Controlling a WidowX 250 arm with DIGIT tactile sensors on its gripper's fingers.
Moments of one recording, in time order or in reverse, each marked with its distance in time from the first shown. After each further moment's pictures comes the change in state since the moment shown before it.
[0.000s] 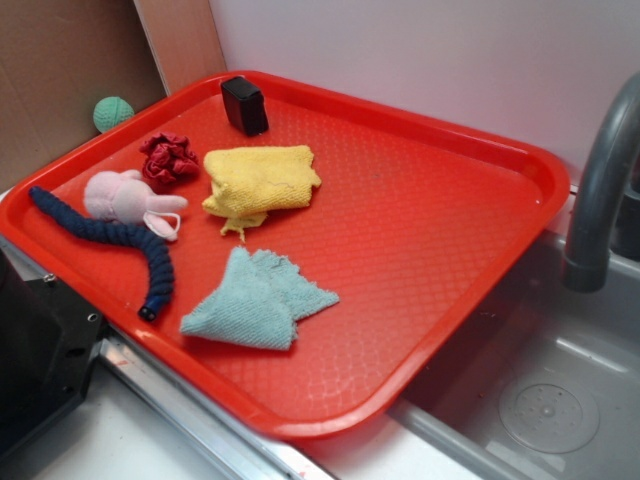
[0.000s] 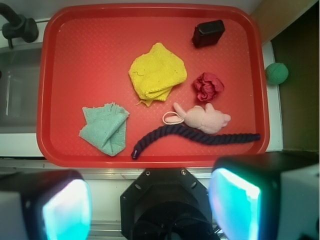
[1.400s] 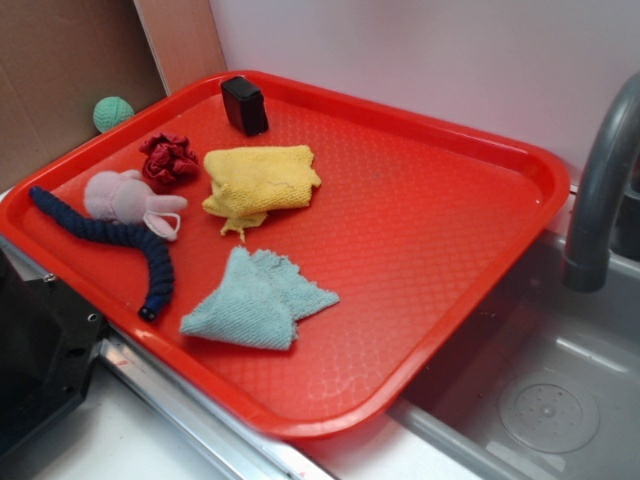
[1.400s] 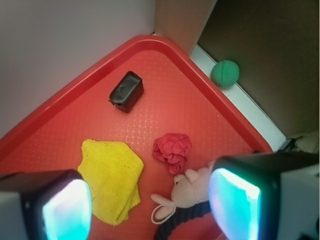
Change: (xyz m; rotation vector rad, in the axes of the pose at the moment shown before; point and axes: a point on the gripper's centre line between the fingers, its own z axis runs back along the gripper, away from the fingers) arm 0.101 0.082 -0.065 0.133 -0.095 0.702
